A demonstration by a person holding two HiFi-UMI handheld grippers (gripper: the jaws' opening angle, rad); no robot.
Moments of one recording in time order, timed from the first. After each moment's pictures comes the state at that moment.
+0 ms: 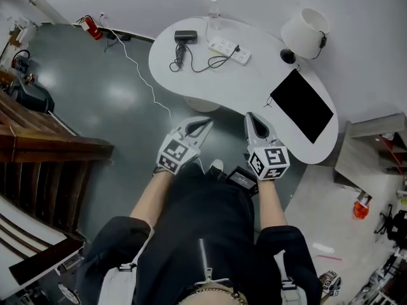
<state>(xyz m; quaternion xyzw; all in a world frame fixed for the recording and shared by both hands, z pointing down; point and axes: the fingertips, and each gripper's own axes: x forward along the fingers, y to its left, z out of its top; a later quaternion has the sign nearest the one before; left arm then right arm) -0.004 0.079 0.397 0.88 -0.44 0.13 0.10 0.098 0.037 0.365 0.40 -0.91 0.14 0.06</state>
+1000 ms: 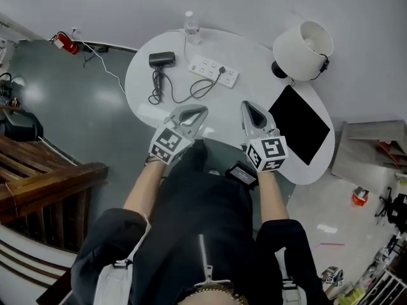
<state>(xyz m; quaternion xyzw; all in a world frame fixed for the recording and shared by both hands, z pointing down) -0.020 -0.135 0.410 0.91 -0.37 0.15 0.09 0.080 -0.162 0.372 0.42 -0.89 0.12 0.08</state>
